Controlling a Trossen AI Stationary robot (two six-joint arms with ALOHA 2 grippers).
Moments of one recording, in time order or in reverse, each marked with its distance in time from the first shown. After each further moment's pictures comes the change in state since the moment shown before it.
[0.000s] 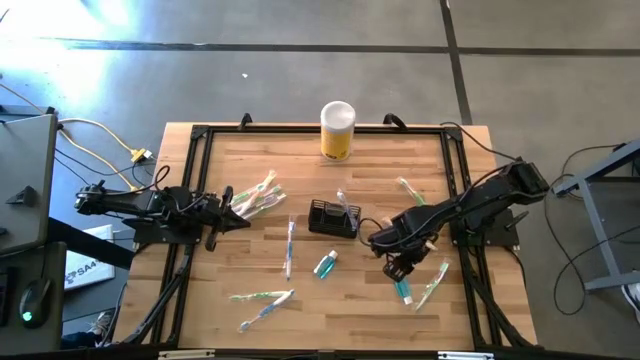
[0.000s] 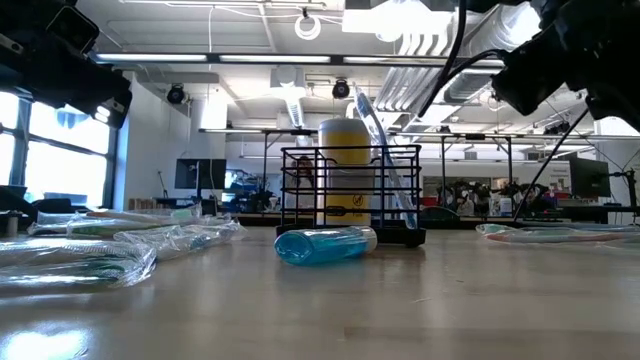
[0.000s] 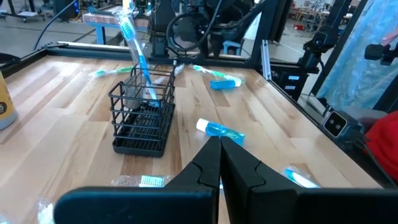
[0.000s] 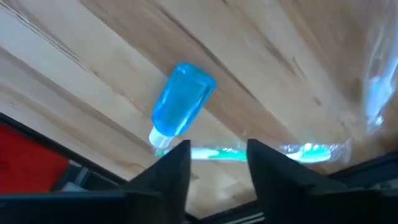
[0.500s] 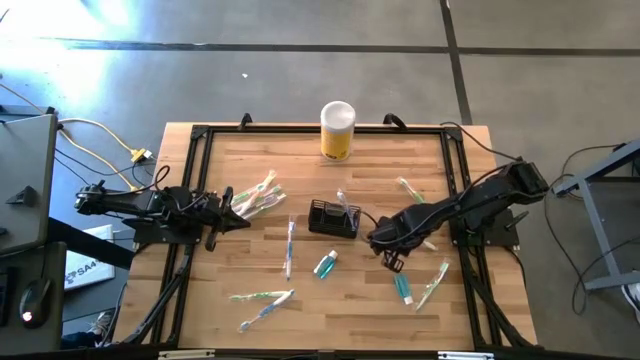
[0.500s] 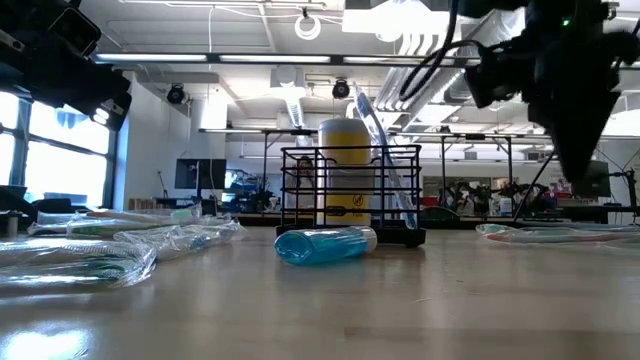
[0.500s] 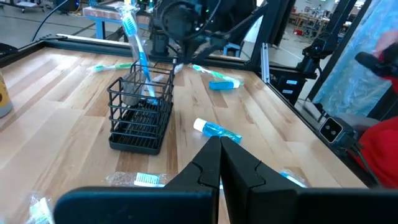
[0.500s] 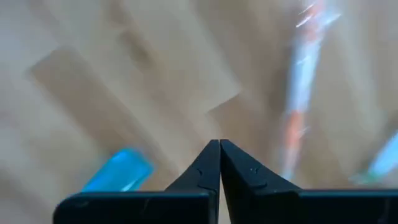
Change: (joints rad) left arm 0.000 0.000 0.000 0.000 0.000 -0.045; right arm -0.027 0.001 -0.004 -0.003 0.356 -0.252
